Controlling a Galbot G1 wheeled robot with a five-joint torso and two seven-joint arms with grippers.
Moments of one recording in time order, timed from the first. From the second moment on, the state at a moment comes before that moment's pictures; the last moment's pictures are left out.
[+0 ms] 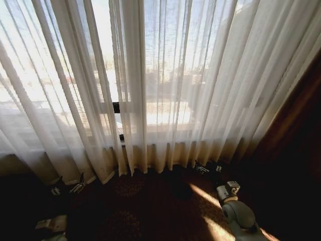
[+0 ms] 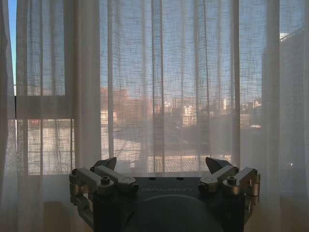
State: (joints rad) left arm 1.55 -1.22 -0.85 -1.78 -0.46 -0.43 0.04; right arm -1.34 1.23 0.64 1.92 0.36 -0.07 -0.07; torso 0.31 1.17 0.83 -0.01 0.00
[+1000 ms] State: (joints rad) left arm 1.55 -1.22 -0.85 -1.78 -0.46 -0.43 0.04; right arm -1.34 1.23 0.63 1.93 0.37 -0.06 -0.14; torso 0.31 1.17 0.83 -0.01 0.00
